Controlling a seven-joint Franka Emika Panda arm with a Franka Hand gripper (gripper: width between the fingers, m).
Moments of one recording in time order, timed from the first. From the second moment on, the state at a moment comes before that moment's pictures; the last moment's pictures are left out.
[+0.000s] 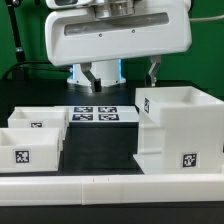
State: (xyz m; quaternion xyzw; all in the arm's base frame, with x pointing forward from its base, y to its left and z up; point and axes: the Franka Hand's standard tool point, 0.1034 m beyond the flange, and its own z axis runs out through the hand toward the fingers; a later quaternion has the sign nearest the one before) arm 0.558 0.008 0.125 -1.00 0.05 -0.01 0.07
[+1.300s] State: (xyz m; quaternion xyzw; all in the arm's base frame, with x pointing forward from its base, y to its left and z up) arm 0.522 -0.070 0.054 -1.00 0.05 0.00 0.01
